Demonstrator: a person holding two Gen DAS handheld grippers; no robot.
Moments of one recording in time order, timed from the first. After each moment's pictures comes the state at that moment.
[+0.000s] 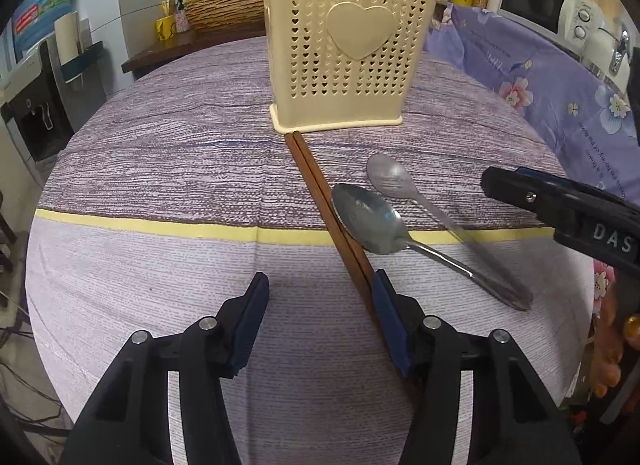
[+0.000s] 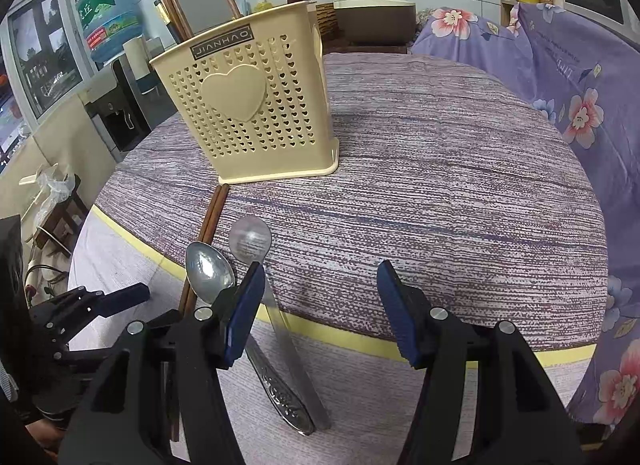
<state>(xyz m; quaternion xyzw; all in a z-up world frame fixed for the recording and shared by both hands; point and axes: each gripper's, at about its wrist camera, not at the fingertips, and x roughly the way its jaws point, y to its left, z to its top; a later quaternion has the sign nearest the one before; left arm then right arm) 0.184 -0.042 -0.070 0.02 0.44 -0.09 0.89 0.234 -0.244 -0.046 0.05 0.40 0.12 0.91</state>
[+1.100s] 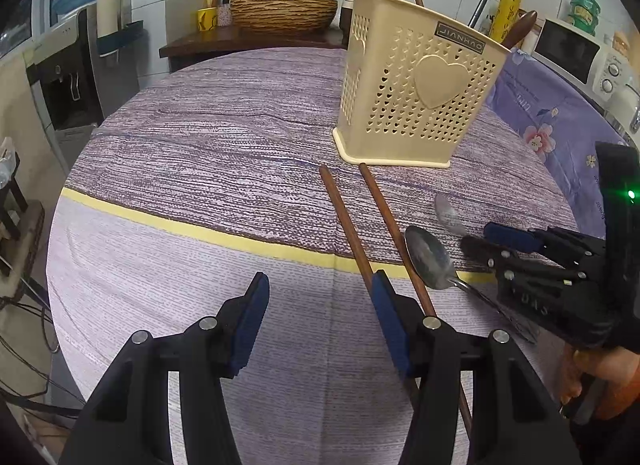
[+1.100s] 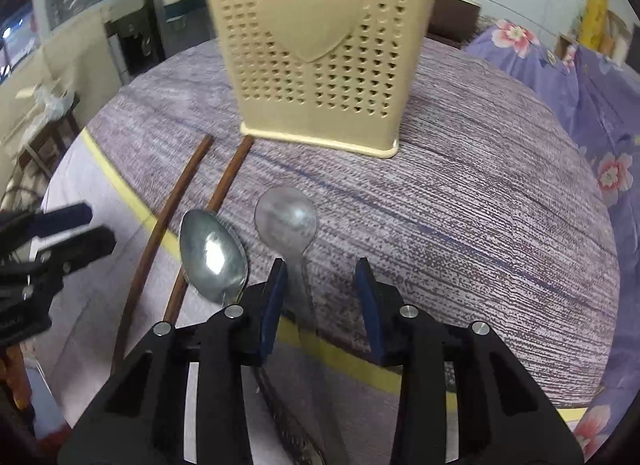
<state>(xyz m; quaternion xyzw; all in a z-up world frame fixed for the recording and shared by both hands) 0.193 0.004 -0.055 -0.05 0.43 -0.05 0.90 0.268 -0.198 -0.073 -0.06 0.44 0.13 0.89</state>
